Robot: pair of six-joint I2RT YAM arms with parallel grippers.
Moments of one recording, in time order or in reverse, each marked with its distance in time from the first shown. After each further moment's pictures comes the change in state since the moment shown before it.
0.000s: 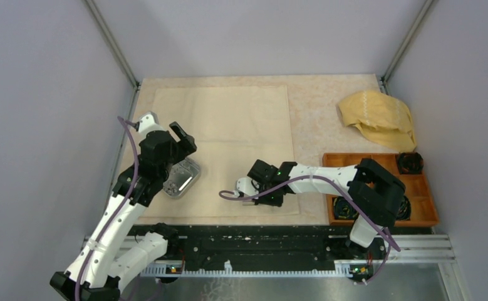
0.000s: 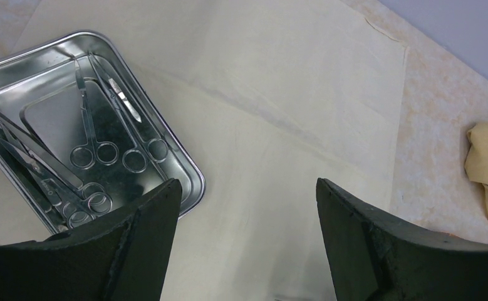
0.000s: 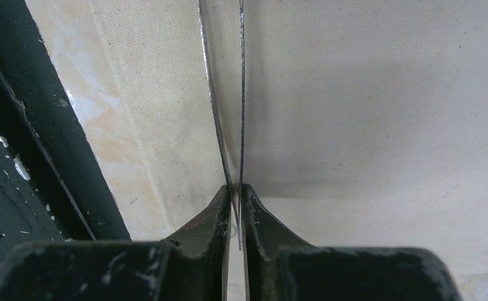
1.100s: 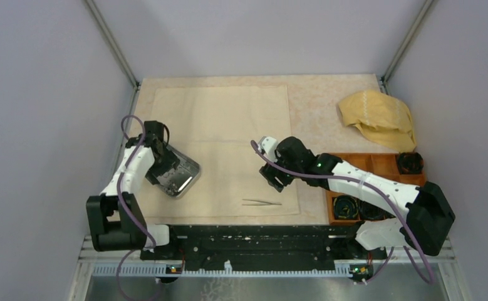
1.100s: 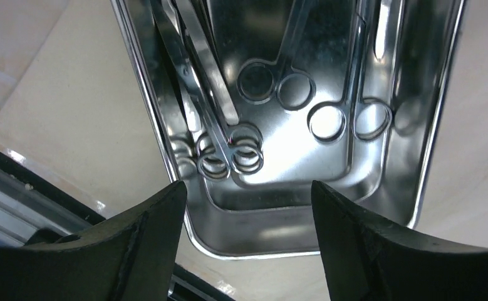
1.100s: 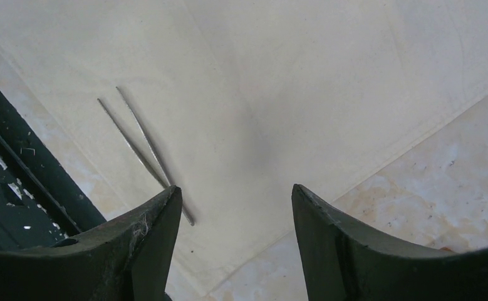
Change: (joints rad) left arm 0.447 0.502 -0.022 -0.243 0.161 -0.041; right arm -0.172 -0.387 -0.085 0.166 0.068 0.346
